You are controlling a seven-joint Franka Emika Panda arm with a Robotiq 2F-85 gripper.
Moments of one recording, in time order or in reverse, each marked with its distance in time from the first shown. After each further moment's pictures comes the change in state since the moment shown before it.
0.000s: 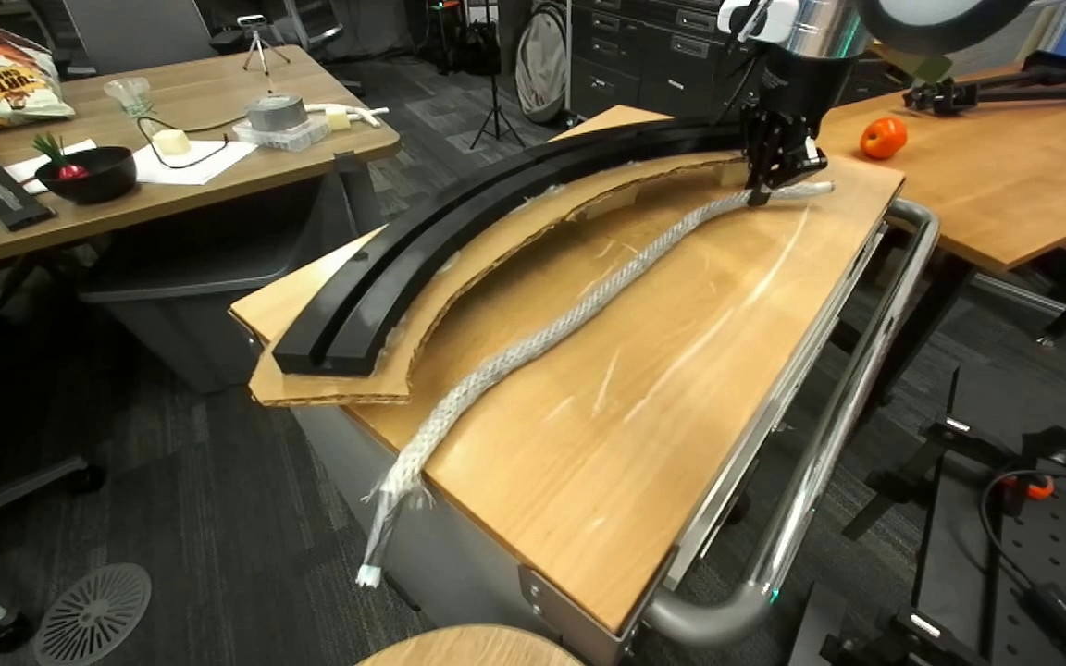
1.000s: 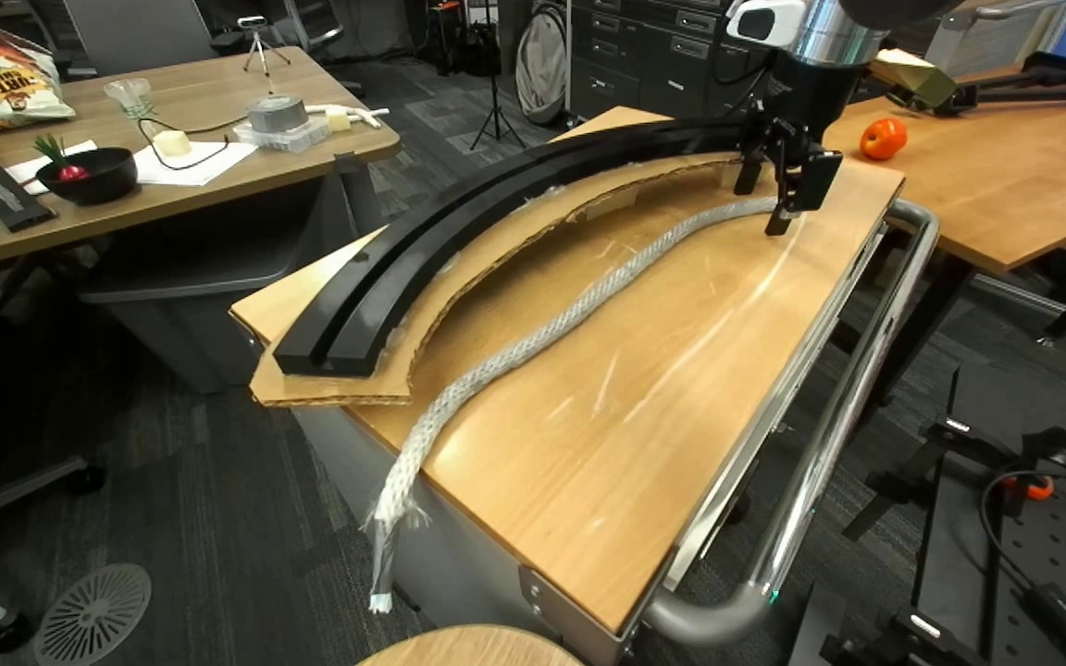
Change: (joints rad) arm -0.002 0.015 0.000 0.004 0.319 -0.067 -0.171
